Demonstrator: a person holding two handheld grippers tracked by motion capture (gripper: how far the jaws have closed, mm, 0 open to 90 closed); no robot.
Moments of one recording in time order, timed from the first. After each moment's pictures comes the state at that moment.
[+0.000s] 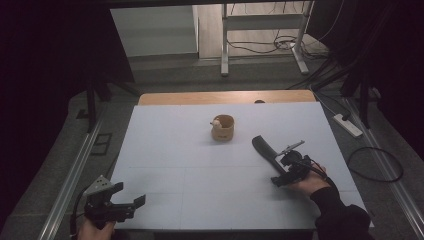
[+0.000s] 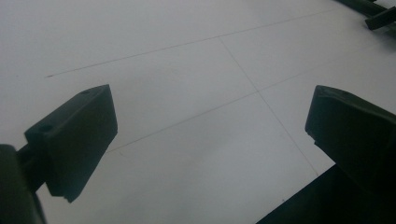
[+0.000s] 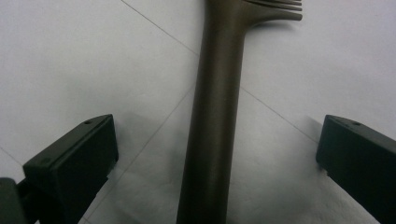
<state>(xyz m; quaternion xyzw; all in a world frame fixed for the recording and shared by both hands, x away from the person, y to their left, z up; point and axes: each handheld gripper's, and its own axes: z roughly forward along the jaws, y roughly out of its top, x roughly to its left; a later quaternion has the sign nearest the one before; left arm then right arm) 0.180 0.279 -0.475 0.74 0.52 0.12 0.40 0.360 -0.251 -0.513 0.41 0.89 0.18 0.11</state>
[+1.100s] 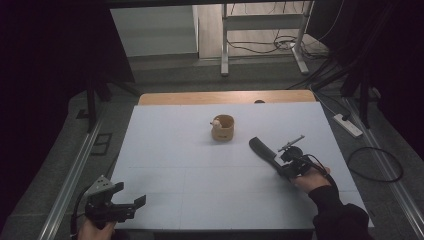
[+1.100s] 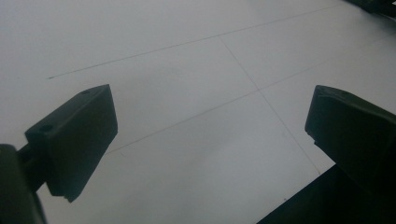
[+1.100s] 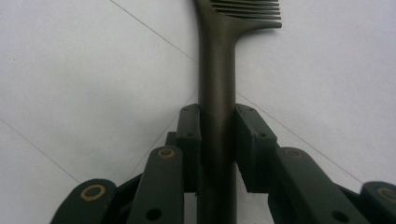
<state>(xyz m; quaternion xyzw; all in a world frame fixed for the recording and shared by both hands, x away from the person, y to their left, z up) 0.179 0.277 -0.474 0.75 0.52 0.13 0.39 0.363 -0.249 -0.495 0.41 0.89 0.16 0.09</state>
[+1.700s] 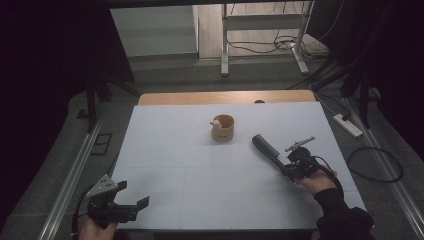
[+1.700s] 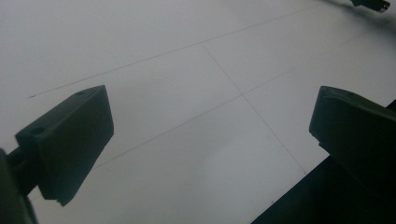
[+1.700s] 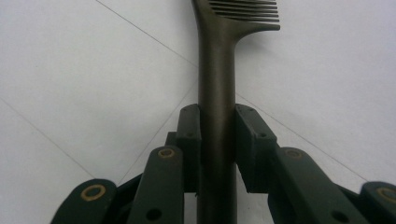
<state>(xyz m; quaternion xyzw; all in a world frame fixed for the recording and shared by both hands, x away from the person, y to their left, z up) 0.181 0.267 -0.469 0.77 0.48 0.12 0.41 0.354 -0.264 -0.488 0.42 0.88 0.21 0.10</state>
